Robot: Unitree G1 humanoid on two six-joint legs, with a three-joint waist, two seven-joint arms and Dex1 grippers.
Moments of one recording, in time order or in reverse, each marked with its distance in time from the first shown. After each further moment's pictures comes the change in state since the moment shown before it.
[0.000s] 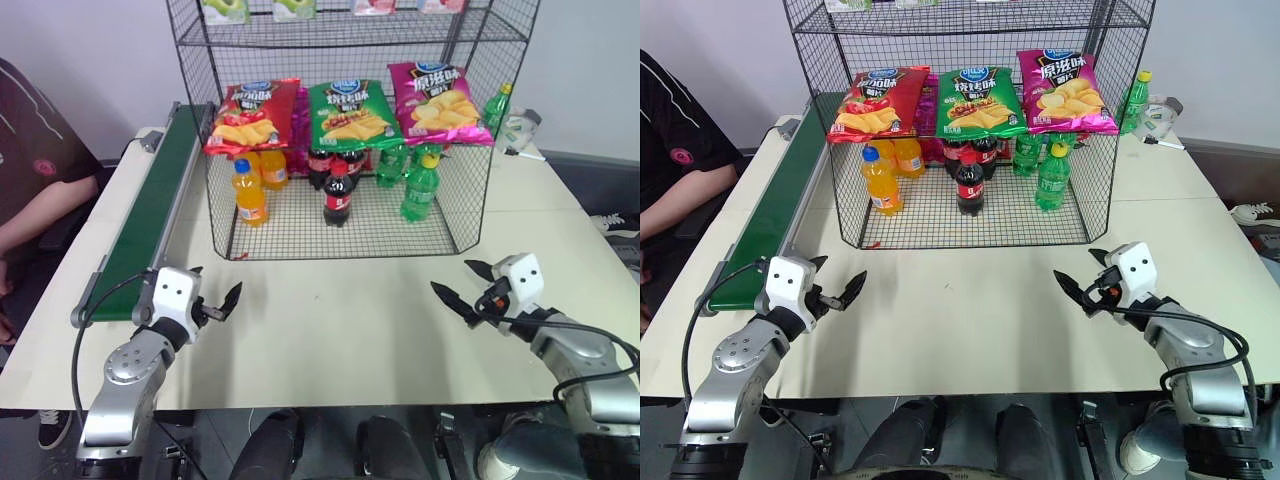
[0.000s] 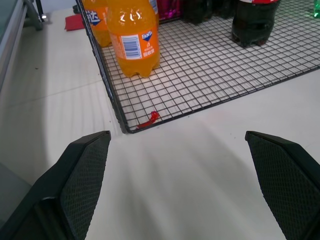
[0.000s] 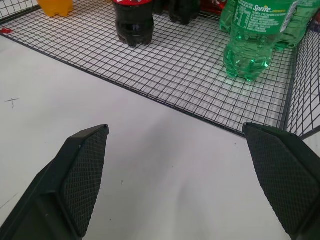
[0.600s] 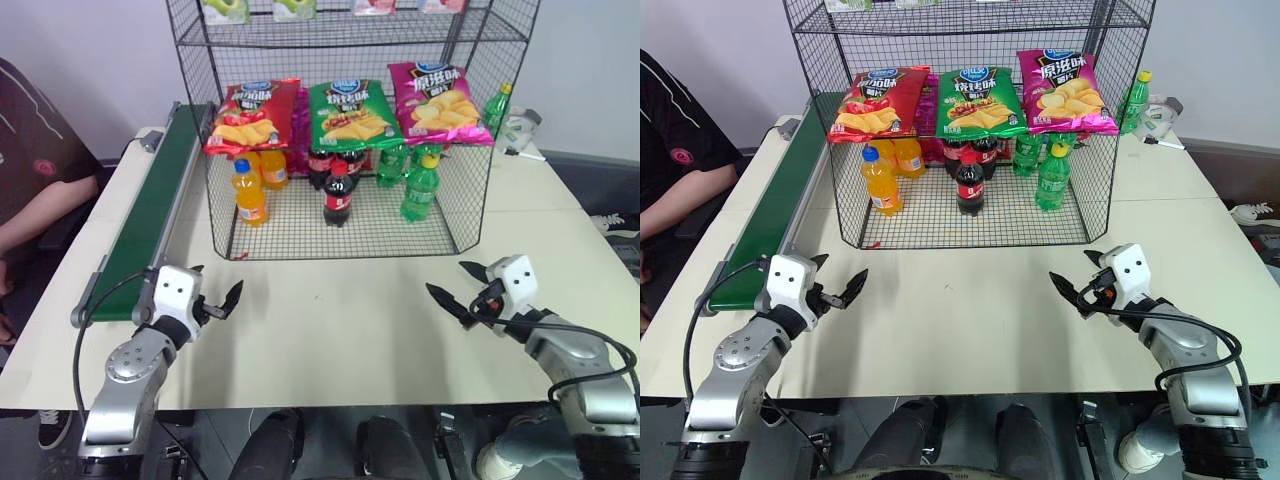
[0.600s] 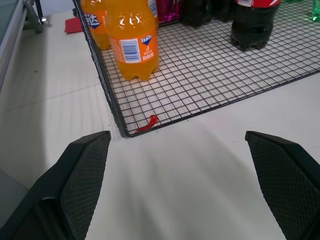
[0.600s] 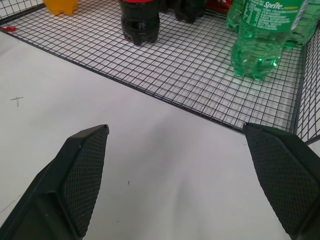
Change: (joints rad) left arm -0.010 -0.004 -0.008 0.000 0.006 0.005 0.014; right arm 0.001 0.009 0.026 0.000 -0.002 -0.003 -0.010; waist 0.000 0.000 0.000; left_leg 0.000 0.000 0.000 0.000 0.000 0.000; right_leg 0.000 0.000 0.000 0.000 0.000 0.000
